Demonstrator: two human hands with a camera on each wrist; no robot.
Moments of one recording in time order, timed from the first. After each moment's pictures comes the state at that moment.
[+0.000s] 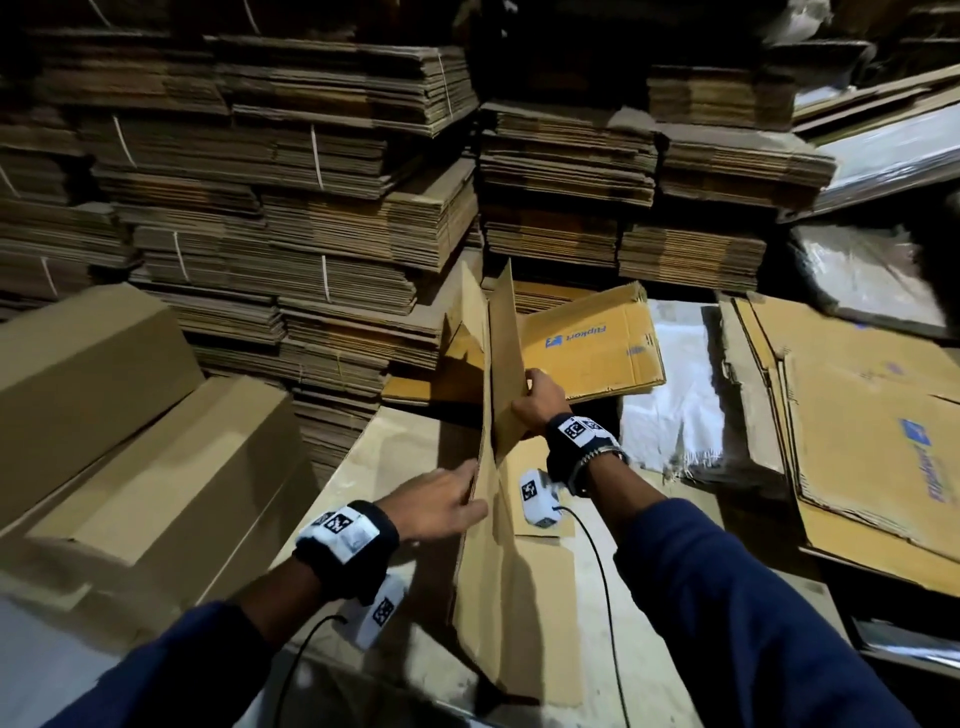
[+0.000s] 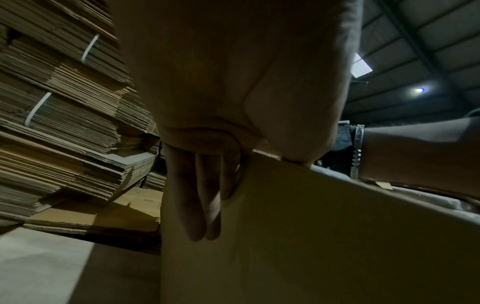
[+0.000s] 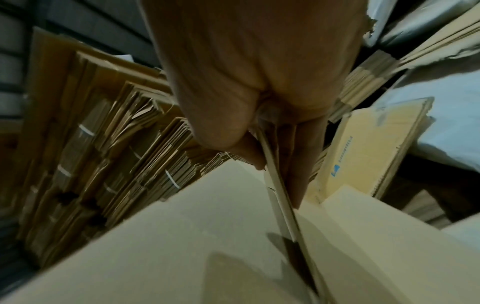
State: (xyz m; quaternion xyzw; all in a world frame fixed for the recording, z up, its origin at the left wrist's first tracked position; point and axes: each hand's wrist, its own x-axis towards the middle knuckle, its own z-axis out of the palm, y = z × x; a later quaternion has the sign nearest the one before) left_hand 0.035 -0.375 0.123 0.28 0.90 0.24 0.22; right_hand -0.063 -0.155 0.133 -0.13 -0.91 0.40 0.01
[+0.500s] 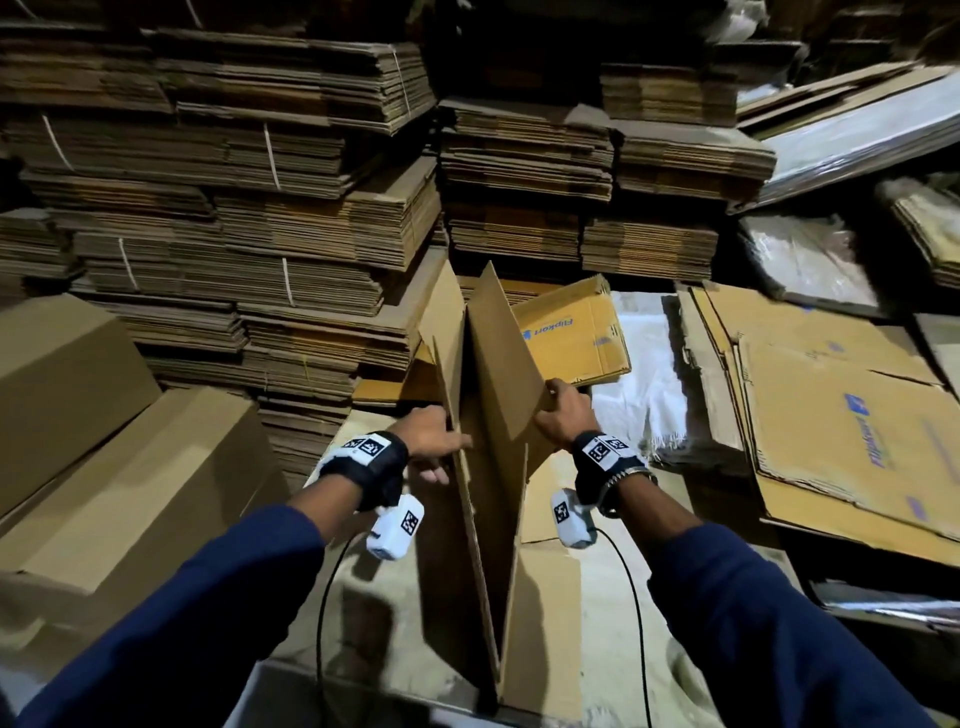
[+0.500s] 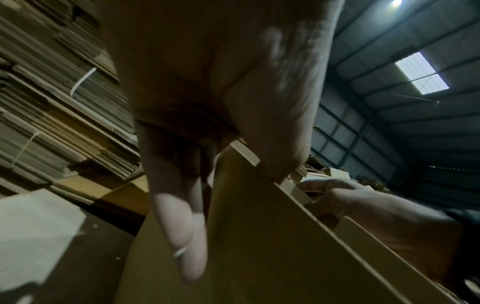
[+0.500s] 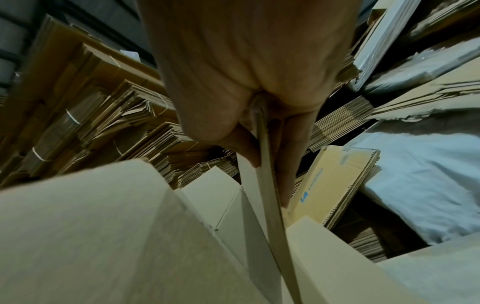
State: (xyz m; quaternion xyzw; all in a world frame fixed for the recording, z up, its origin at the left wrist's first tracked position) left_hand -0.040 -0.331 0.142 0.11 0.89 0.34 0.30; right_hand -0.012 -0.097 0.129 -0.17 -0.92 0.36 0.03
